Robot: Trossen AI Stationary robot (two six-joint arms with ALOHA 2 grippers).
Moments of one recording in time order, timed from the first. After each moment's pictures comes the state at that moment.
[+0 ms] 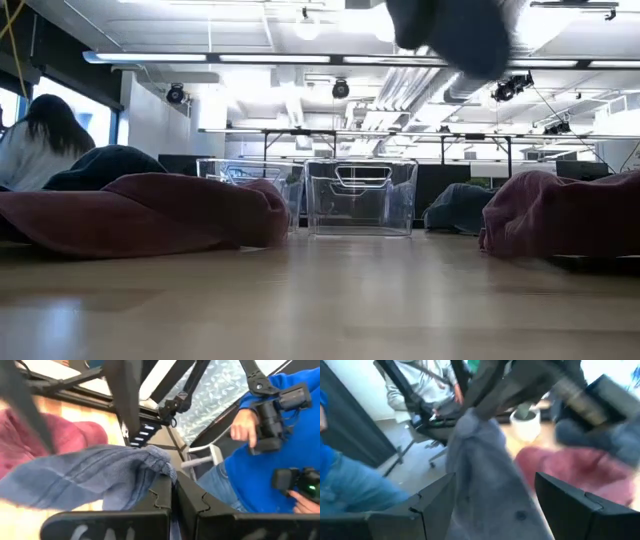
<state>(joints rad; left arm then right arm) -0.10 1.58 1.49 -0.25 0.57 -0.45 0.20 1.21 1.05 -0.14 -0.17 0.21</state>
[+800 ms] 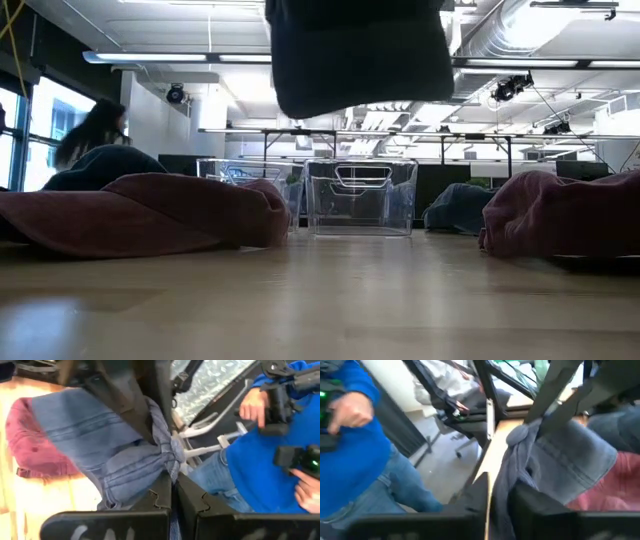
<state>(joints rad) 0.04 1.58 1.58 -0.53 0.78 -0.24 0.16 1.38 1.27 -0.28 -0.37 0.25</state>
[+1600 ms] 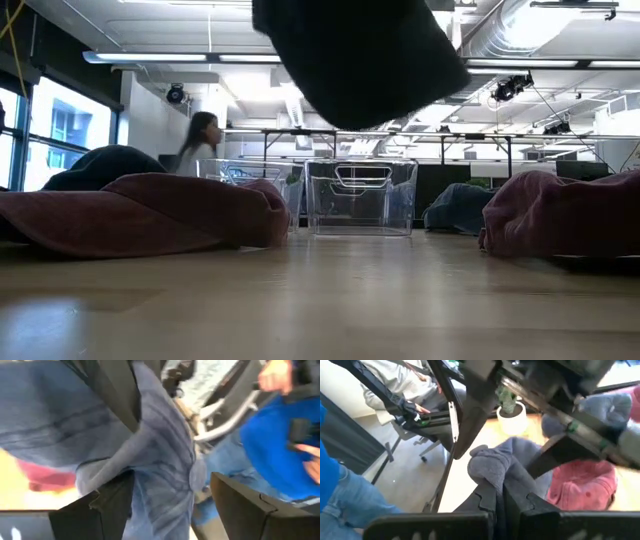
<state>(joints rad) -0.02 1.62 1.57 -0.50 0.67 -0.11 0.19 1.38 1.38 -0.44 -0.13 0.31</state>
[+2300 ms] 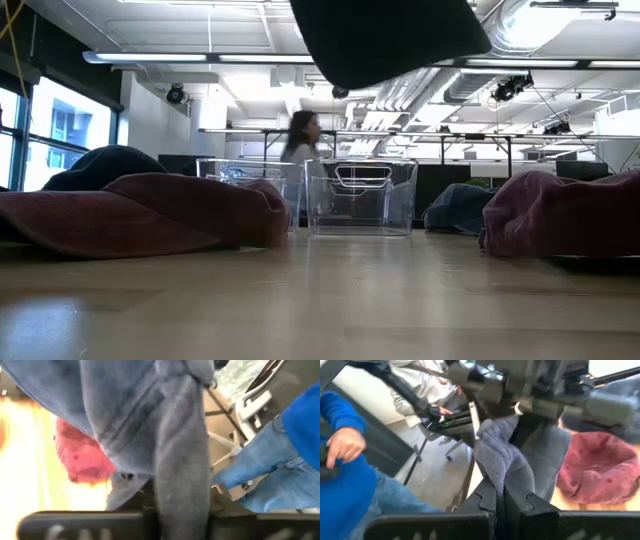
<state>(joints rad) -0.12 1.59 1.58 -0.55 0.41 -0.06 0.15 1.30 1.39 -0.51 -0.29 0.39</state>
